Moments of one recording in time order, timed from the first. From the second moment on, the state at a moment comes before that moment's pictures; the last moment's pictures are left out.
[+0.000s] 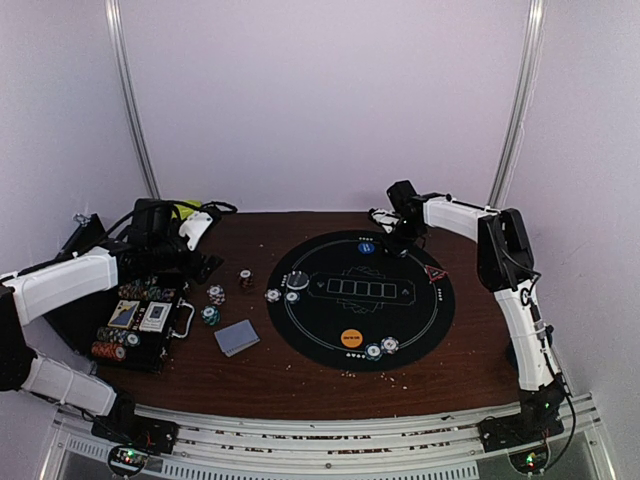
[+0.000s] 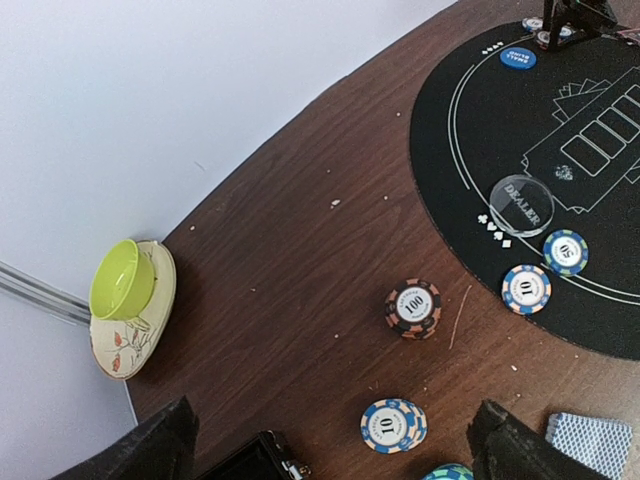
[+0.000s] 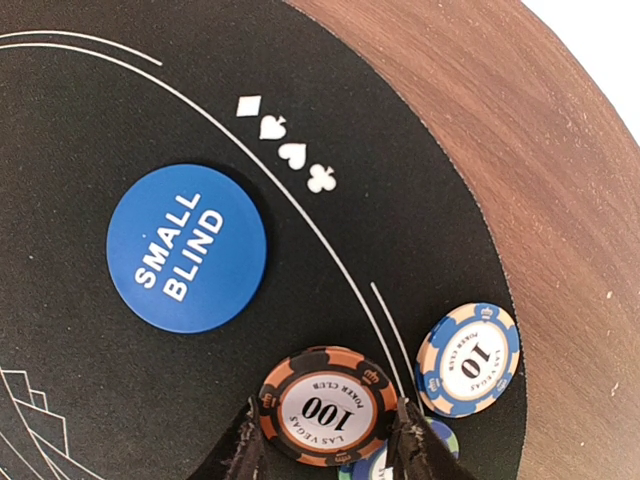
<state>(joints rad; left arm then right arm) -0.36 1.28 0.86 -0.15 0.00 0.46 0.36 2.48 2.13 -0.68 0.02 -0.33</state>
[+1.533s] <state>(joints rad) -0.36 1.29 0.86 -0.15 0.00 0.46 0.36 2.47 2.13 -0.71 -0.09 -0.31</state>
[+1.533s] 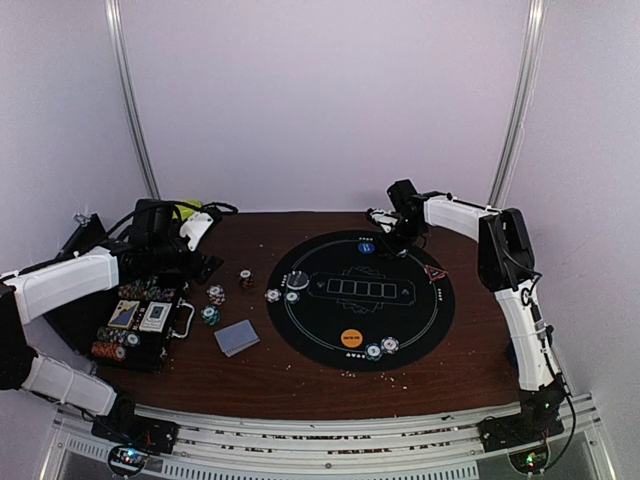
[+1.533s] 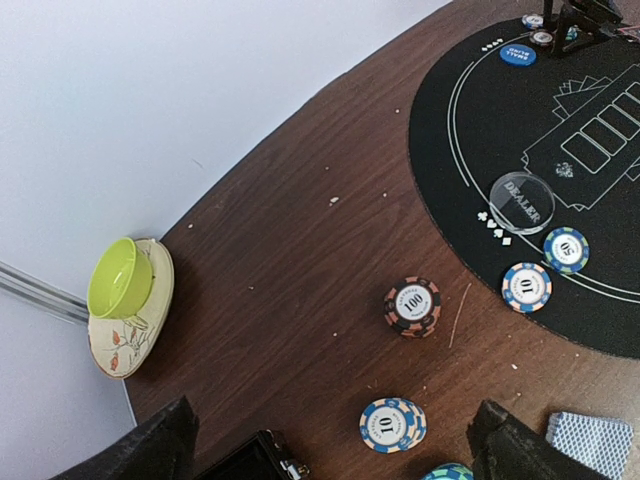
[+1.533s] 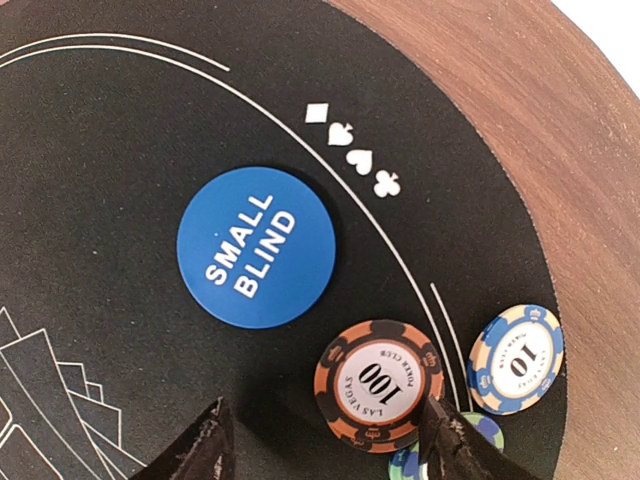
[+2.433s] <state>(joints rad) -0.36 1.30 0.86 -0.15 0.00 0.46 0.36 2.47 2.13 -0.71 -0.09 -0.28</state>
